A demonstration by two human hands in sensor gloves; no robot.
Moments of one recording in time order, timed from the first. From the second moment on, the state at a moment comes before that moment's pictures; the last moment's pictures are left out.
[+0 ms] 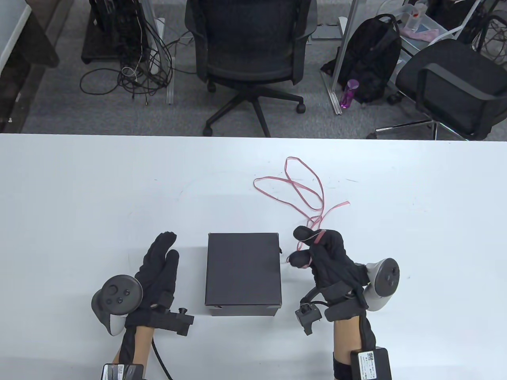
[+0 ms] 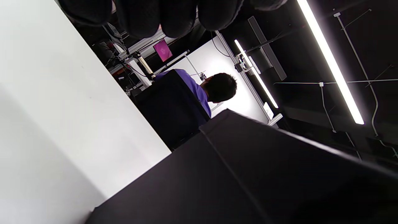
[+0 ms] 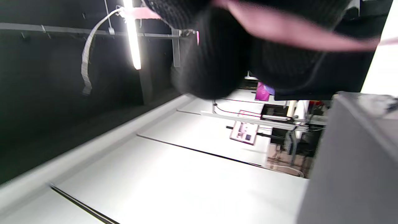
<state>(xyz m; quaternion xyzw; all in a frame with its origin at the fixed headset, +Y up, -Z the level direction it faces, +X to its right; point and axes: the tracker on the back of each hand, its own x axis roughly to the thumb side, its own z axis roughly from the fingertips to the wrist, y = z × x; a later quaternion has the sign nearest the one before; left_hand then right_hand) -0.228 -0.723 -0.149 0.13 -0.01 0.47 0.87 0.173 -0.679 -0.199 0.19 -0.05 0.69 0.70</state>
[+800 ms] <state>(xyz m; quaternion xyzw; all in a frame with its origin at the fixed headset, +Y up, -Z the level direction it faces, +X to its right) -0.147 -0.677 -0.118 0.06 -0.25 0.37 0.89 0.088 -0.636 -0.153 0.37 0.00 0.87 0.34</state>
